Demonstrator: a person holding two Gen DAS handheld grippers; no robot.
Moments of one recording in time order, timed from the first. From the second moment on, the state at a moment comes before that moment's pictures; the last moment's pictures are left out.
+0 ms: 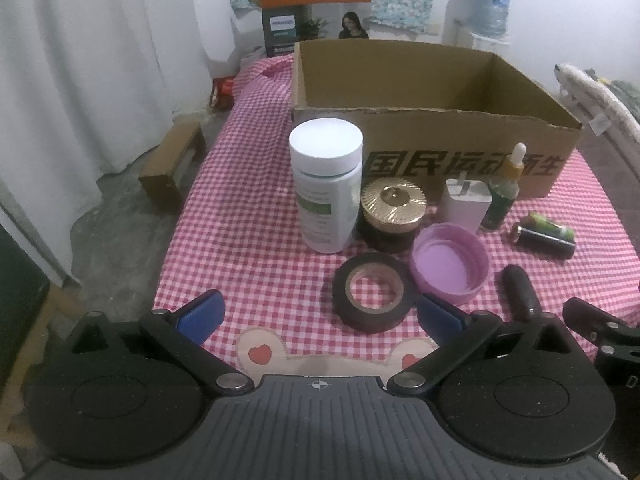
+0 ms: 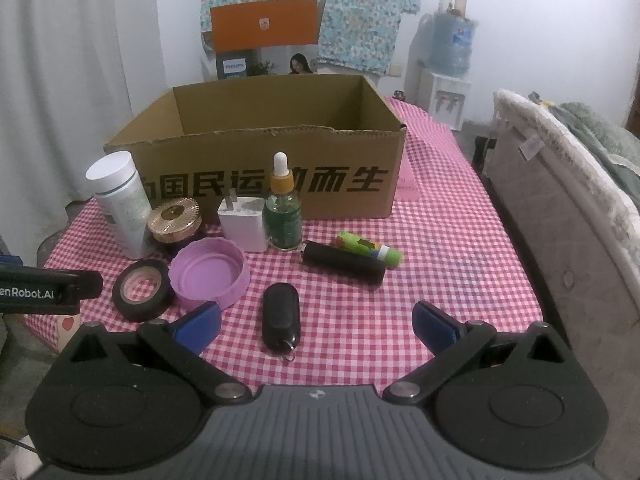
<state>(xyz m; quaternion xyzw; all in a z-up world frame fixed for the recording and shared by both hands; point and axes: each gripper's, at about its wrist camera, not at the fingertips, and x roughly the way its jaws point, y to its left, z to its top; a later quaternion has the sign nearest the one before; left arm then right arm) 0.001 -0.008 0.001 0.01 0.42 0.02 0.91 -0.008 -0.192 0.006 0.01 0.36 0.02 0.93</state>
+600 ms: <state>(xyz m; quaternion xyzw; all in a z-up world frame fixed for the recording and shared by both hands) 0.002 -0.007 0.001 0.01 0.42 0.02 0.91 -0.002 -0.191 0.006 0.01 0.37 0.02 0.93</state>
